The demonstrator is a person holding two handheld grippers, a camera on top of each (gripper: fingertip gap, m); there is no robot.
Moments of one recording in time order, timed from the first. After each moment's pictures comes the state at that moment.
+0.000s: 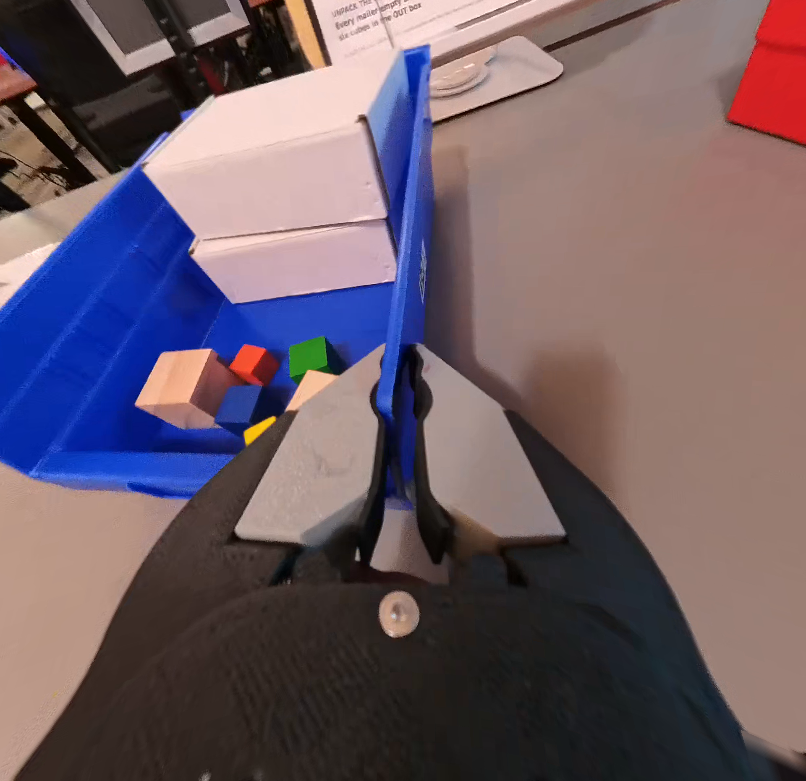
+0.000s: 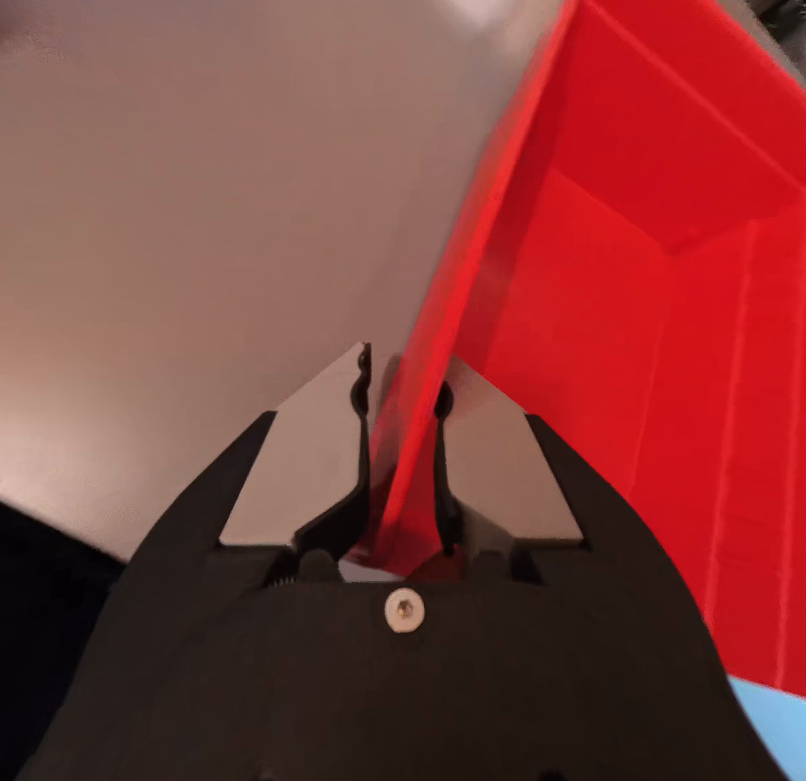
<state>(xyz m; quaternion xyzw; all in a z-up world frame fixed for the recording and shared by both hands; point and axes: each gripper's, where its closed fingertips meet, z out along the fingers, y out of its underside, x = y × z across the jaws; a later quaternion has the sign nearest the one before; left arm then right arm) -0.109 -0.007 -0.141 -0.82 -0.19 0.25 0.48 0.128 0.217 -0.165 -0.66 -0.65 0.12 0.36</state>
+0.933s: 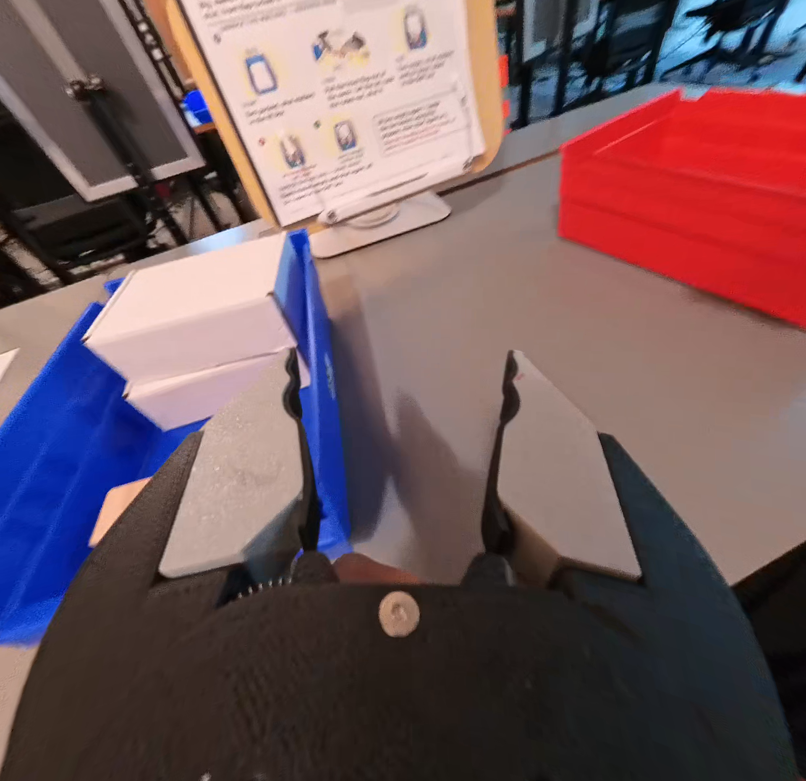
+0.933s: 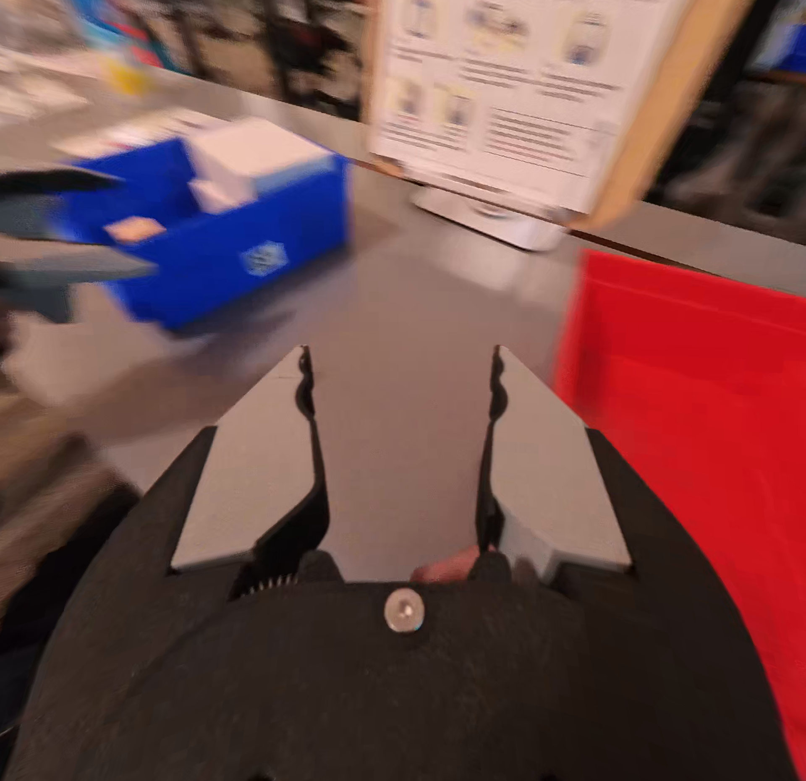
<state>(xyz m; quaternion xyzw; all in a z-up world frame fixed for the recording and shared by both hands) -0.053 0.010 -0.062 -0.79 -0.13 0.20 0.57 0.099 0.179 -0.045 -0.62 -0.54 0.36 0.44</state>
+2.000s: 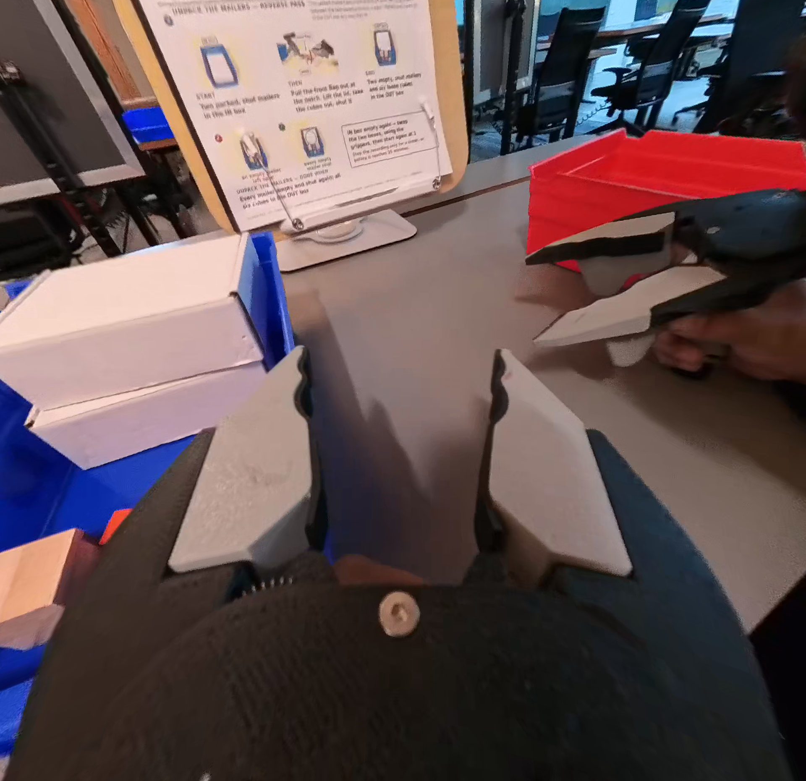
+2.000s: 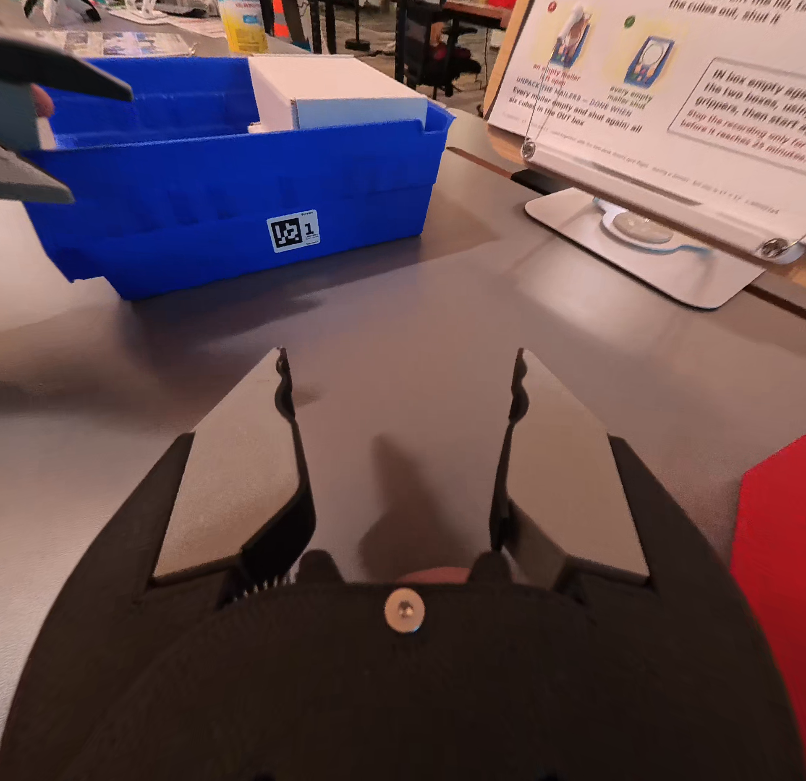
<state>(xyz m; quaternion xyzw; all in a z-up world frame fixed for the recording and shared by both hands) -0.068 0.027 -0.084 -0.77 -0.11 0.14 0.61 -0.028 0.156 -0.135 -0.51 -0.63 0.43 0.41</state>
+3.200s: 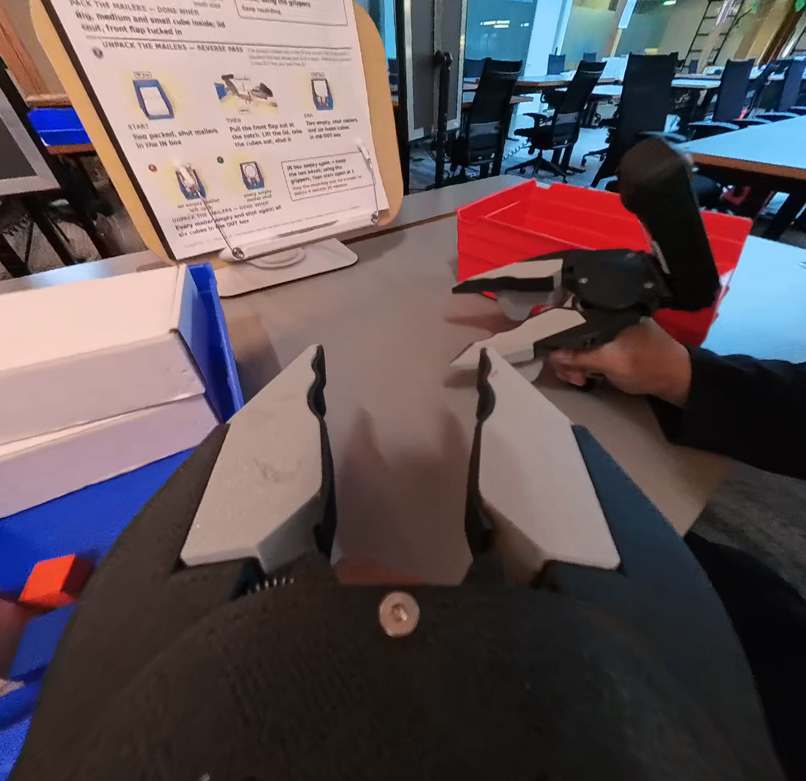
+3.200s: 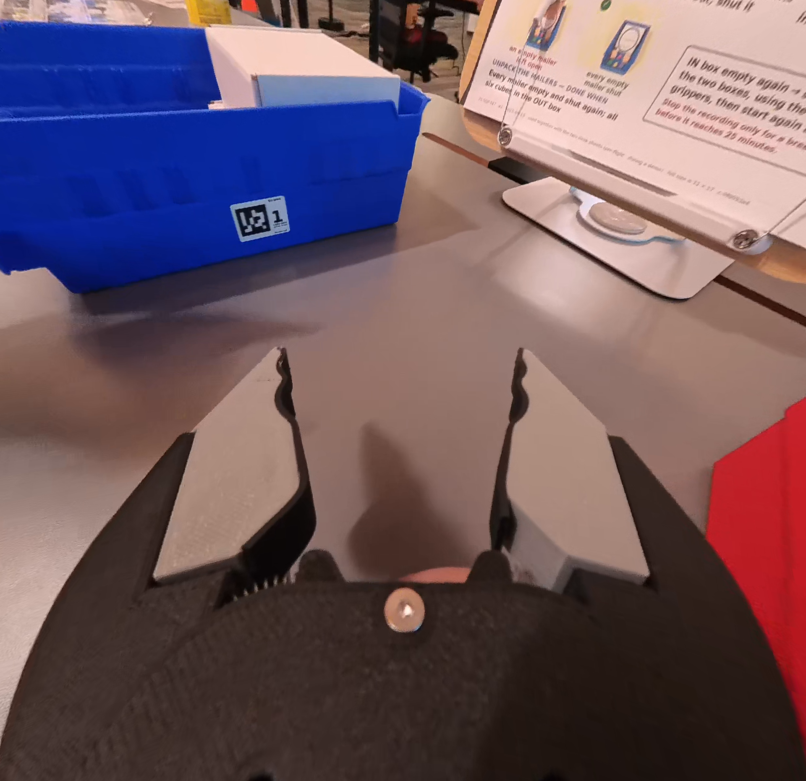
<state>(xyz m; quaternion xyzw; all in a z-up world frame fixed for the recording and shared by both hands) -0.038 0.032 -0.058 -0.76 -0.08 0.06 0.64 -0.034 0.168 -0.141 -0.52 -0.62 0.40 0.42</state>
